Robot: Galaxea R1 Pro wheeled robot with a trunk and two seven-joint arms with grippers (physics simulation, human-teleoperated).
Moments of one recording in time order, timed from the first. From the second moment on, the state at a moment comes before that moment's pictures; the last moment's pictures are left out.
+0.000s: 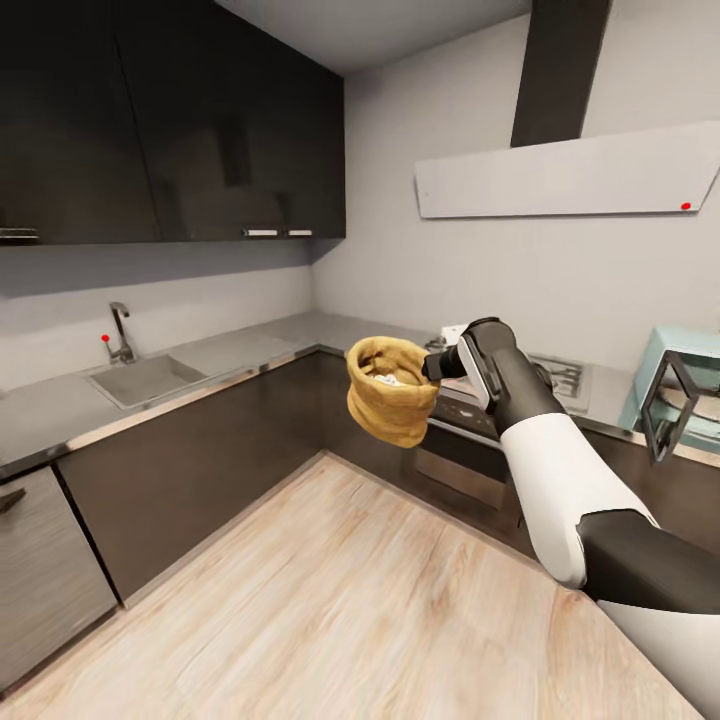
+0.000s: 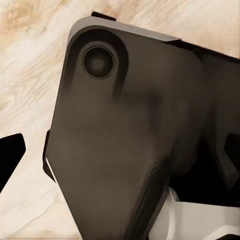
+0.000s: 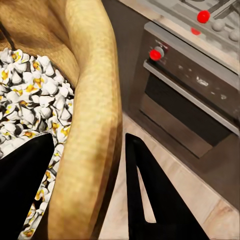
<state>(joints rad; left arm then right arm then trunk) 0.00 -0.02 0.03 -0.07 0.26 -0.01 -0.01 -1.26 0.09 0.06 -0.80 0.13 1.04 0.10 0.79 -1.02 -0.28</state>
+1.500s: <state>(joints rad) 0.00 -0.02 0.02 -0.07 0.26 -0.01 -0.01 -1.26 0.09 0.06 -0.80 0.12 1.04 0.10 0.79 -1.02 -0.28</state>
